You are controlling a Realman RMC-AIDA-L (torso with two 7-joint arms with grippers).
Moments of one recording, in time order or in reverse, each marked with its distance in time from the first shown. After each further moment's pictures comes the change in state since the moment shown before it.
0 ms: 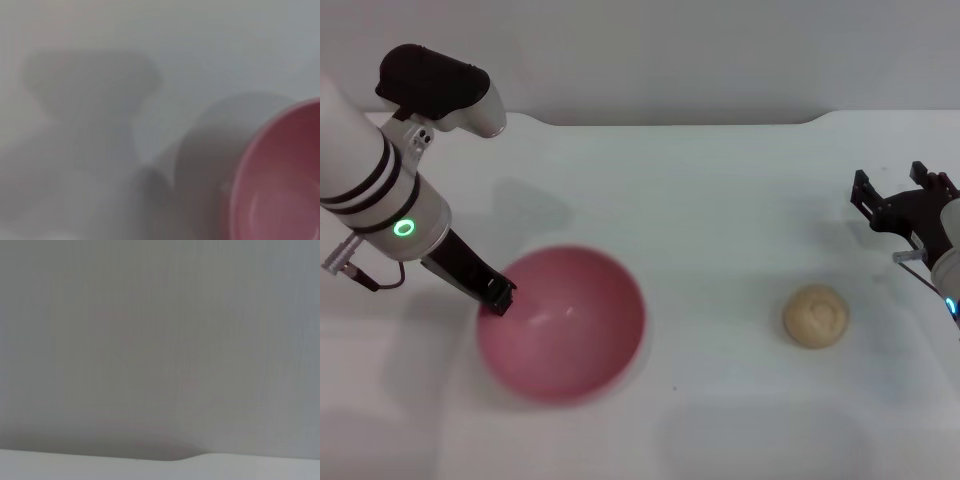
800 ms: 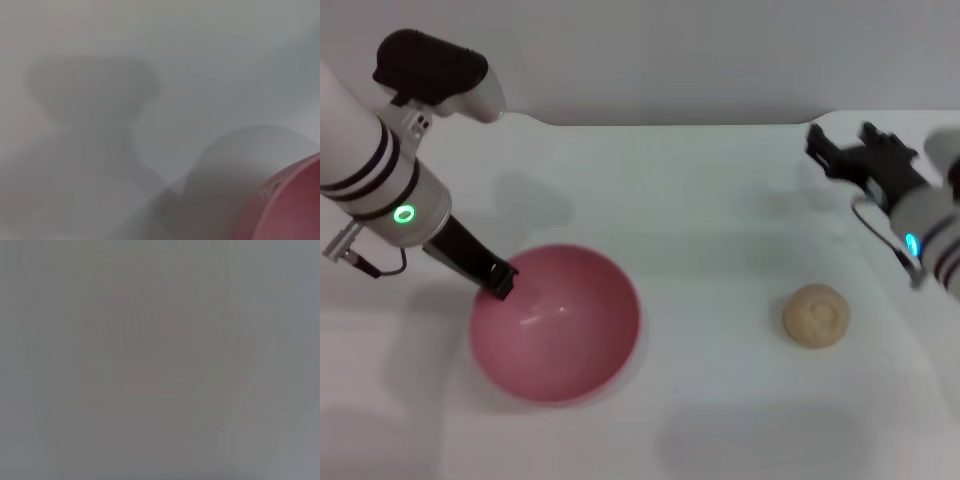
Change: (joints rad) left arm -0.010 0.003 -0.015 0.014 -0.001 0.000 -0.001; right arm 0.101 -0.044 0.007 0.091 -0.007 0.079 0.183
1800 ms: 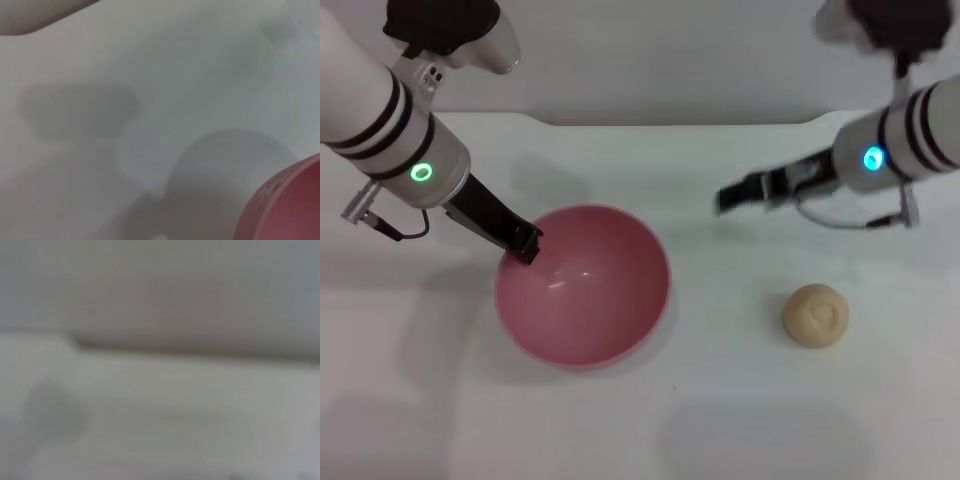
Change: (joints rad) left arm -0.063 0.000 -0.058 0.018 -0.029 0.017 -0.008; right arm 0.122 -0.315 0.586 0.774 -0.282 1.483 0.035
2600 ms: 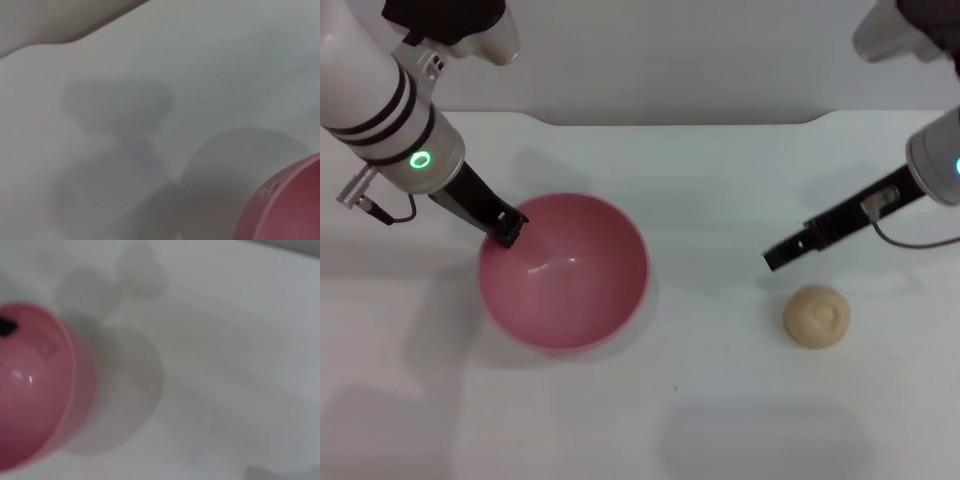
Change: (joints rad) left arm -0.020 0.001 0.045 0.019 0.094 -0.018 -0.058; right arm -0.077 0.253 0.799 0.077 -0.354 0.758 -0.654
